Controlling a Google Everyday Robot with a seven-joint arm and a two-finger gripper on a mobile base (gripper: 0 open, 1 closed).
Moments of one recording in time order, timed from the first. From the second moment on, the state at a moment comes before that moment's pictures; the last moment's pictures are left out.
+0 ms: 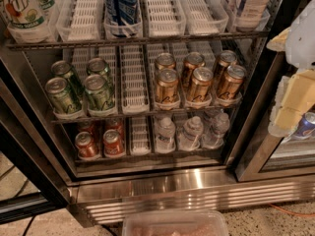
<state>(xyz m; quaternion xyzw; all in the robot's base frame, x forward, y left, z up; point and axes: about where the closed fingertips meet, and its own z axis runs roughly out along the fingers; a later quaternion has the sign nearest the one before) 0.438 -0.217 0.976 -0.60 0.78 -0.03 0.16</state>
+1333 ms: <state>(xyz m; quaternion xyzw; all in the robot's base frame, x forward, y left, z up) 0.400 -0.157 0.863 -0.60 0.78 0.03 0.17</state>
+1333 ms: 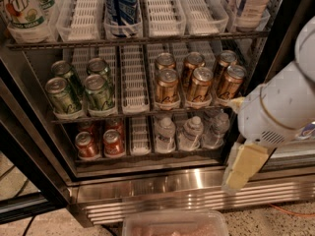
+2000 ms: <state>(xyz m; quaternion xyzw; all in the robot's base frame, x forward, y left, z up) 0.398 -0.096 0.803 -0.61 0.75 0.11 0.22</state>
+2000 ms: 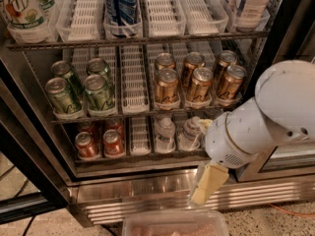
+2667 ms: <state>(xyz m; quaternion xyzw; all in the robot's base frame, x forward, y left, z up) 0.394 -0.087 0.782 -0.61 0.75 0.13 0.22</state>
